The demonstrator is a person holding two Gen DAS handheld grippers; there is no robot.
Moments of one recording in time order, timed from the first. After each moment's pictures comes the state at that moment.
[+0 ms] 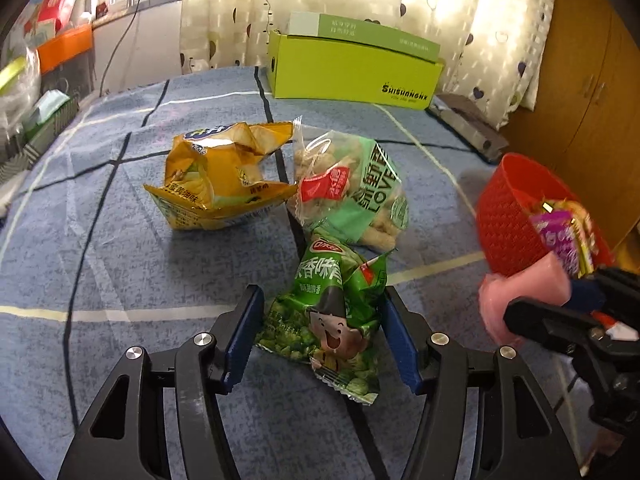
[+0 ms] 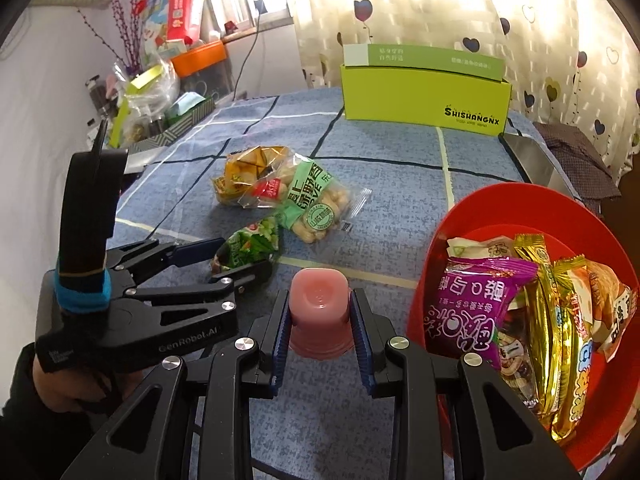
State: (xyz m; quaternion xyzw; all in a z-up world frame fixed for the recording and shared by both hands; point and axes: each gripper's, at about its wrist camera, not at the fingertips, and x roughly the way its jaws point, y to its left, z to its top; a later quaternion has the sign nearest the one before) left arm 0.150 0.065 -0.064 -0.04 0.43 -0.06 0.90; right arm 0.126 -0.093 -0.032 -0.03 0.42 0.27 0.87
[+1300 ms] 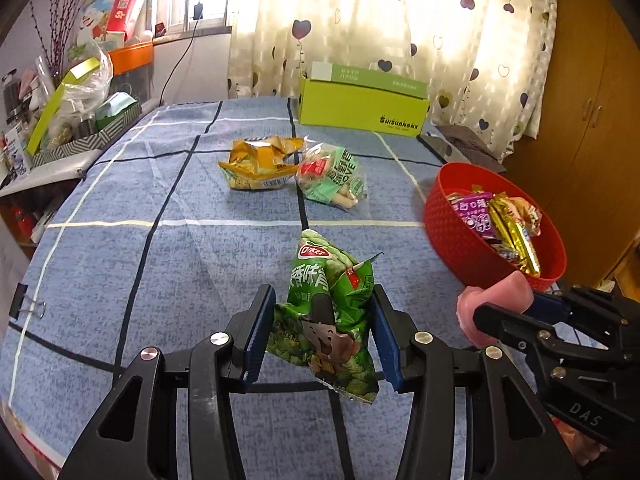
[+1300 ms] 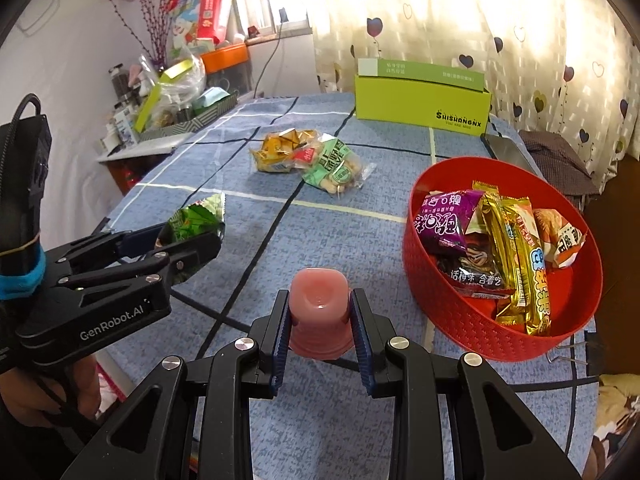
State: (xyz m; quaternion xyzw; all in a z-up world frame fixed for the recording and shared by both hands) left arm 0.022 0.041 -0.010 -0.07 0.37 0.01 0.92; right arm 0.028 -0.121 -0.010 -0.05 0.40 0.28 0.87
